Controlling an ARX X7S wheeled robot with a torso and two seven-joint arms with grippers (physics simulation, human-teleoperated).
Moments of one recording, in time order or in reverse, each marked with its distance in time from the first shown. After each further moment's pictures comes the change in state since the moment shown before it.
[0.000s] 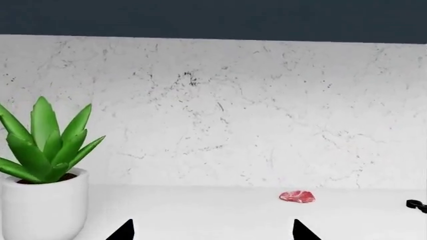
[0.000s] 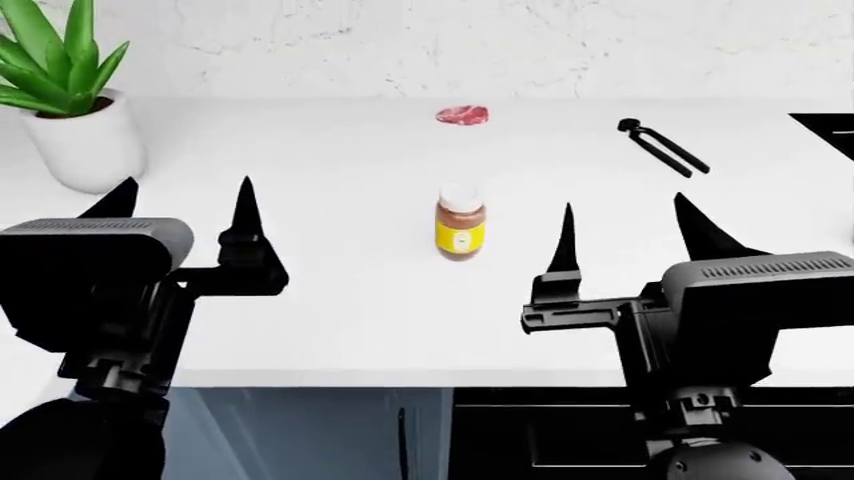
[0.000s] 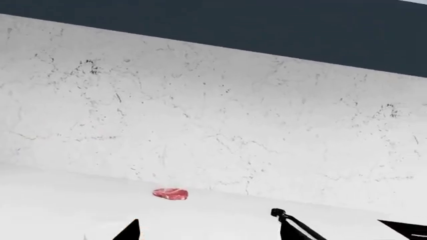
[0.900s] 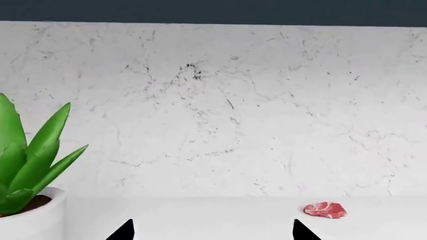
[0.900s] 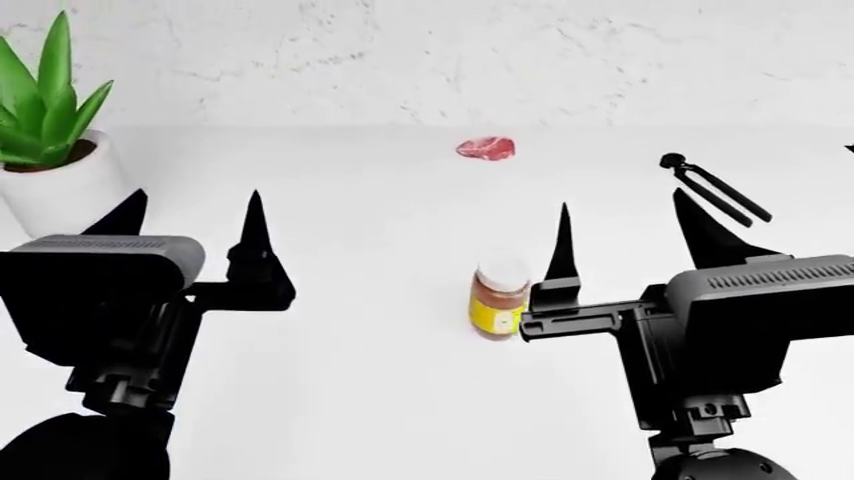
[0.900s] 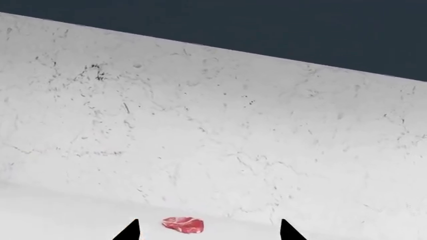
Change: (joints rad) left arm 0.049 -0.023 0.025 0.008 -0.021 0.036 -0.024; right arm -0.012 0.043 -0.010 -0.031 0.037 -0.023 0.006
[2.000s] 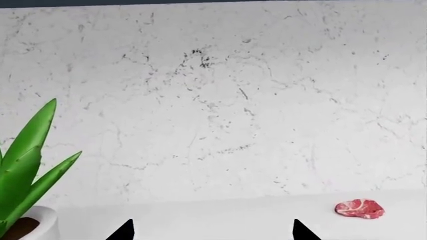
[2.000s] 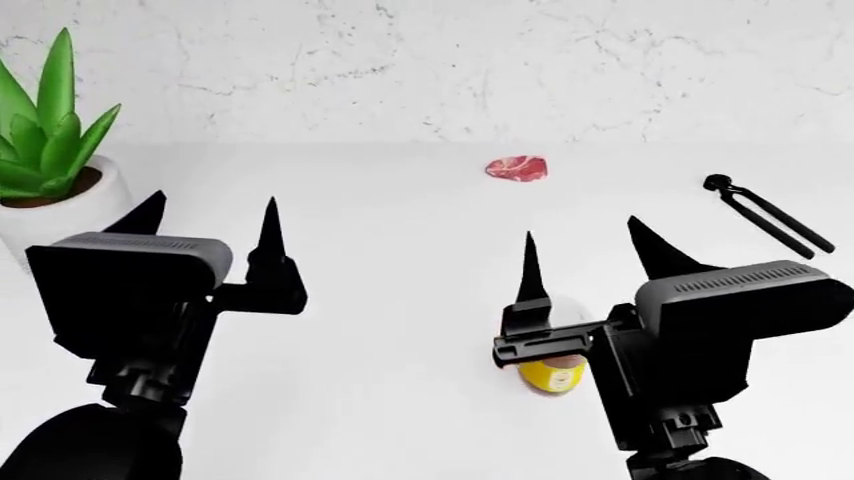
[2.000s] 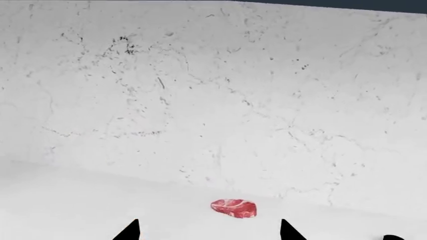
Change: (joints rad) left arm -0.005 -0.044 0.070 -0.049 0.009 0.033 -0.024; right arm 0.008 -0.027 -0.003 -0.059 0.124 0.174 0.018
